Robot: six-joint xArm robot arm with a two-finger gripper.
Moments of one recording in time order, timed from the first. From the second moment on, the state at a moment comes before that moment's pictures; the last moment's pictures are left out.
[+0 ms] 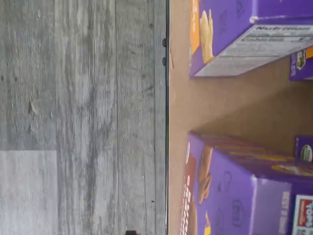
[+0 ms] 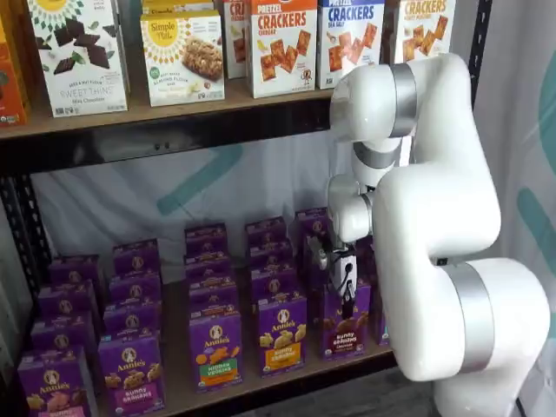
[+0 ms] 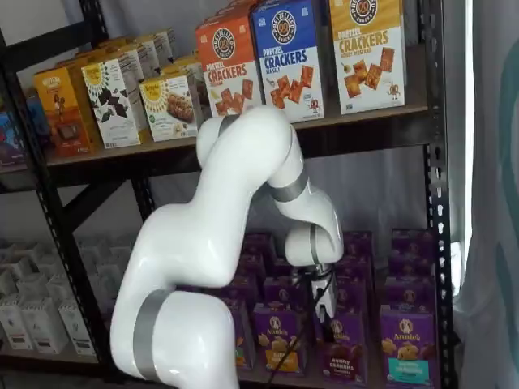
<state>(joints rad) -0.12 0.97 -1.38 -0.16 0.39 -1.54</state>
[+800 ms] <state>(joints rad) -0.12 0.98 -1.37 -0.10 0.36 -1.60</state>
